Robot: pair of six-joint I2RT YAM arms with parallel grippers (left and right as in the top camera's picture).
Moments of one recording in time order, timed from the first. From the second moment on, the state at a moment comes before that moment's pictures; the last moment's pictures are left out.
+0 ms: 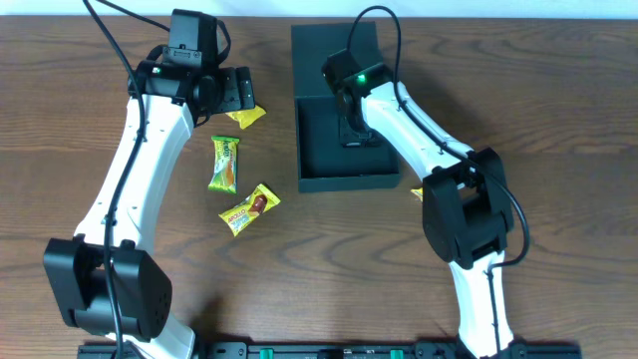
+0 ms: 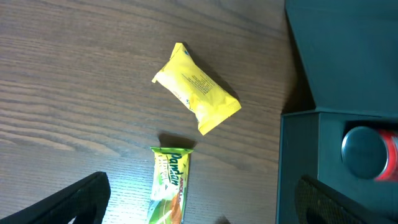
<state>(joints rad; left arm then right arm) -0.15 1.76 1.62 -0.89 -0.03 -0.27 0.48 2.27 1.89 -1.12 0.24 0.51</state>
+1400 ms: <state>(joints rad) -0.19 1.89 1.62 -0.73 -0.10 -1.06 0.28 2.14 2.33 -1.54 0.11 0.48</state>
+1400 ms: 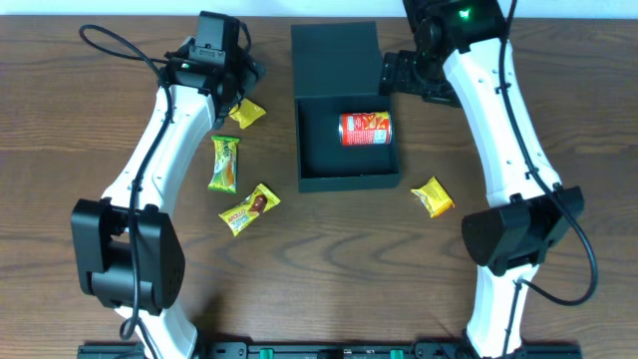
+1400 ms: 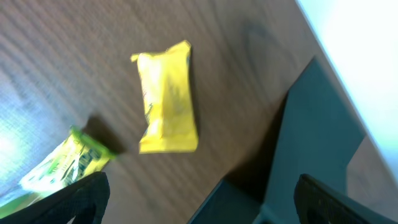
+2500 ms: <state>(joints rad) -0.19 2.16 1.62 -0.57 -0.16 -1.19 0.25 2.14 2.33 -1.64 0.11 0.42</state>
